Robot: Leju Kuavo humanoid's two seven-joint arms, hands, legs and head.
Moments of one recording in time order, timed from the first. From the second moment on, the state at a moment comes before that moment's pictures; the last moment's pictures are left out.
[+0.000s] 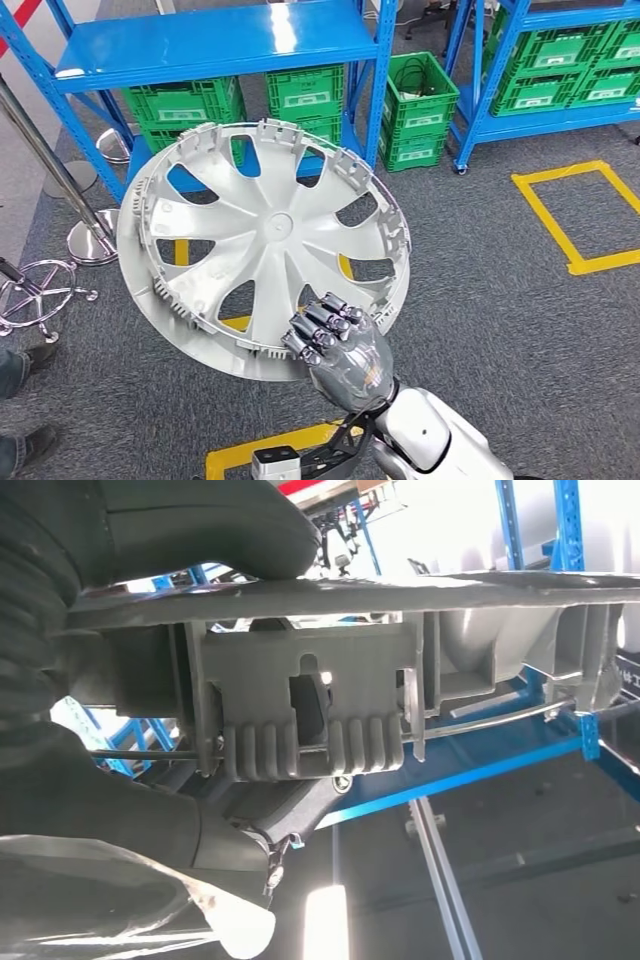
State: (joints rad) left arm -0.11 0.00 -0.84 -0.24 0.37 0.12 0.04; right arm -0.12 -0.13 0.68 -1.76 1.57 -0.70 -0.05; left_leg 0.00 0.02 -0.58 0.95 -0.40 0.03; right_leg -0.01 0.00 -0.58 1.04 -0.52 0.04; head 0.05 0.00
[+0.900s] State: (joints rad) left arm -0.16 0.00 -0.85 -0.24 0.29 0.11 0.10; right arm -0.01 -0.11 0.41 -1.89 1.57 -0.70 -0.37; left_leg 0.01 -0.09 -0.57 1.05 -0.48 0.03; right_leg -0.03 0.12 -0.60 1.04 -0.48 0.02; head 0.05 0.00
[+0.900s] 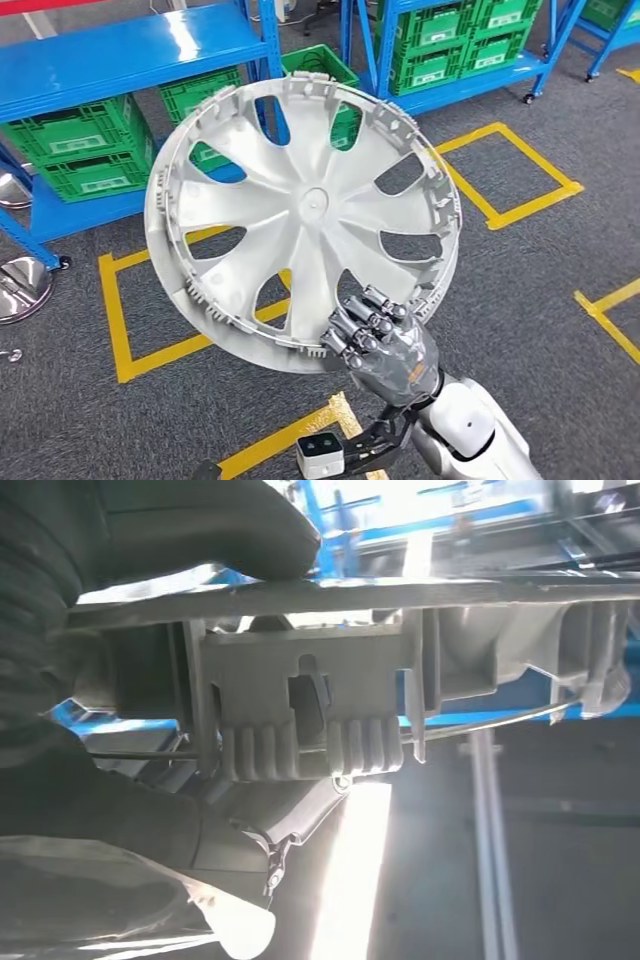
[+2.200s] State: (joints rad) left arm -0.12 -0.05 -0.87 -0.24 0.24 0.11 0.10; right arm 0.22 -0.15 0.13 -2.02 1.57 -0.70 -0.57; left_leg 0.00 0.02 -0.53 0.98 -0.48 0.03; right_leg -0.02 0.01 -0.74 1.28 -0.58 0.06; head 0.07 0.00
